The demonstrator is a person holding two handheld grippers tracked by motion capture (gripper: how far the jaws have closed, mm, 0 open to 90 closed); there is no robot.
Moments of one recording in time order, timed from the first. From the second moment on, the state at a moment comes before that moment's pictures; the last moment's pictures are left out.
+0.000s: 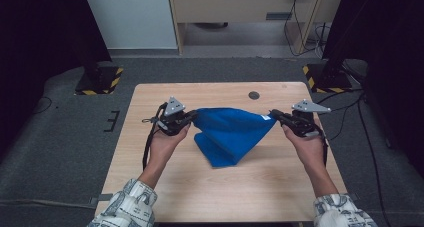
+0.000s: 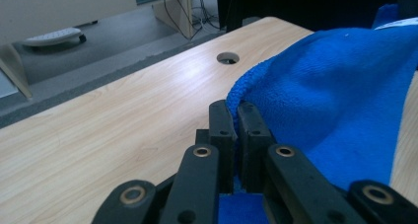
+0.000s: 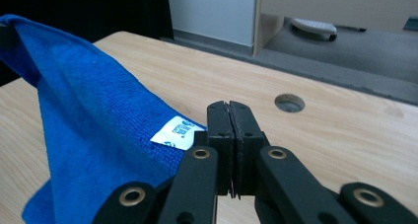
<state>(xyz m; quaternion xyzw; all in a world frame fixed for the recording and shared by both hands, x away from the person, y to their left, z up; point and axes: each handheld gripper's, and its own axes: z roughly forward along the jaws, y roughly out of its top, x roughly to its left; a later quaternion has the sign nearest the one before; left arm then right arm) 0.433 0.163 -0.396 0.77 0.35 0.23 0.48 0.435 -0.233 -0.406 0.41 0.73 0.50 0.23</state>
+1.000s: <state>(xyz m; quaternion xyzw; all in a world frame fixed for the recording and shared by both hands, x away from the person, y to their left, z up) 0.415 0.171 -0.350 0.76 0.34 0.24 0.49 0.418 -0.229 -0.355 0.38 0.71 0.53 0.26</state>
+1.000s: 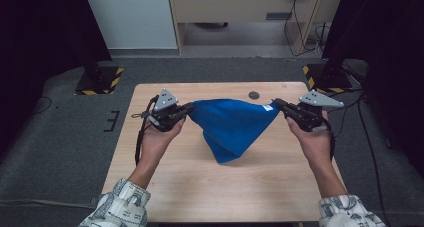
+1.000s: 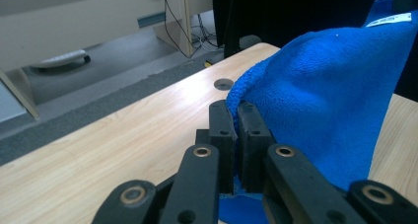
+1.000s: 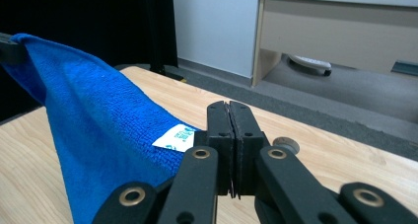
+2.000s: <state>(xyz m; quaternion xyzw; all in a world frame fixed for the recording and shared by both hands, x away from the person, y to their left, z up) 0.393 0.182 -0.329 0.76 0.33 0.24 0.51 0.396 -0.234 -0.334 0.36 0.70 0.56 0.28</state>
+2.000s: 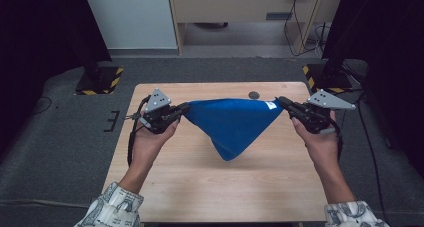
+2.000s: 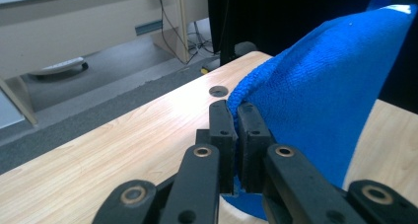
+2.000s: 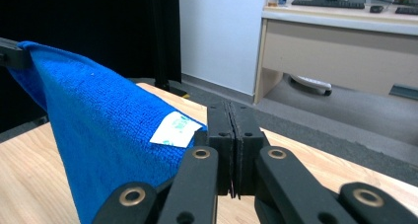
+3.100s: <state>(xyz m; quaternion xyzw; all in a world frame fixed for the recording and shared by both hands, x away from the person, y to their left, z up) 0.303 0.198 -0.292 0.77 0.27 0.23 0.52 0.306 -0.240 -0.299 0.30 0.70 0.58 0.28</state>
